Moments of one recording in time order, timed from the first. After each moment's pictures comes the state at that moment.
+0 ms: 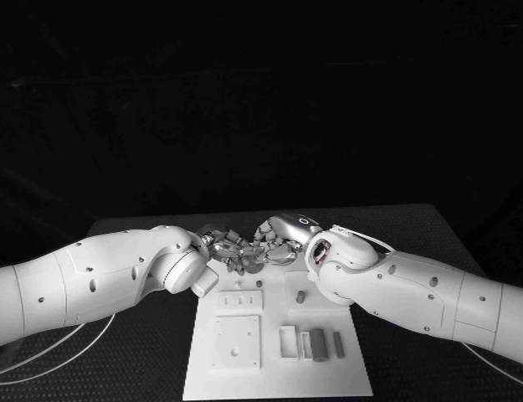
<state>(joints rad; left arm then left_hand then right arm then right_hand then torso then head) 1.27 -0.66 -0.19 1.36 -0.38 -0.25 -0.24 1.49 -0.05 0.13 0.29 0.23 1.08 0.08 0.36 0.44 1.23 -0.03 0.62 0.60 1.12 -0.04 0.77 0.88 0.02 1.10 -0.14 0.34 0.94 1.11 -0.49 -0.01 1.30 -1.55 -0.34 -0.13 1.01 -0.08 0.59 -0.28 0.08 1.00 0.04 0.32 0.59 1.05 -0.03 1.14 0.88 1.19 -0.12 1.45 0.85 0.25 1.12 -0.01 0.87 1.31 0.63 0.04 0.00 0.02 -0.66</state>
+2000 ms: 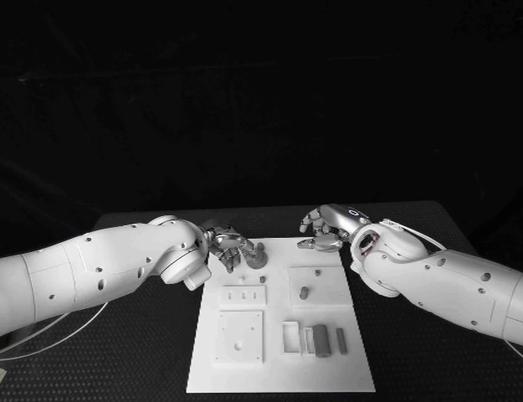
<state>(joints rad) 1.27 -0.65 -0.19 1.31 -0.67 -0.16 -0.31 0.87 -0.01 0.57 -0.23 0.50 1.12 0.08 0.39 0.53 1.27 -0.03 0.65 0.69 1.11 -0.05 0.88 0.85 0.01 1.11 -0.15 0.34 1.10 1.10 -0.64 0.00 1.28 -1.49 -0.38 -0.14 0.95 -0.18 0.57 -0.24 0.09 0.91 0.12 0.24 0.57 1.00 0.02 1.12 0.86 1.14 -0.08 1.44 0.85 0.25 1.10 0.00 0.86 1.31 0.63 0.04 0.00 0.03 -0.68</state>
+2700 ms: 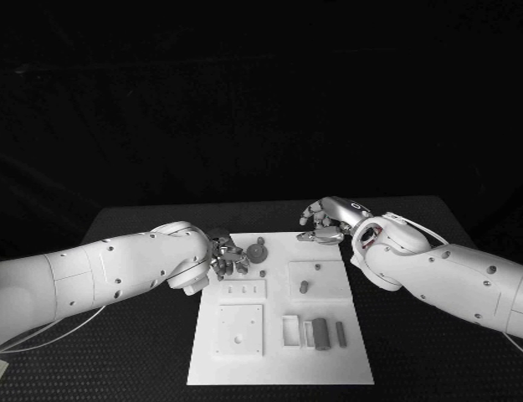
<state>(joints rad) 1.25 -0.59 -0.24 1.25 -0.86 -0.13 -0.44 0.87 -0.01 0.58 -0.23 0.46 1.12 0.07 0.41 0.54 1.28 -0.03 0.68 0.71 1.13 -0.07 0.94 0.84 0.01 1.14 -0.16 0.36 1.14 1.10 -0.65 0.01 1.31 -1.46 -0.39 -0.14 0.95 -0.18 0.57 -0.23 0.09 0.92 0.12 0.24 0.57 1.00 0.02 1.12 0.86 1.14 -0.08 1.44 0.85 0.25 1.10 0.00 0.86 1.31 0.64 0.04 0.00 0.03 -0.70</state>
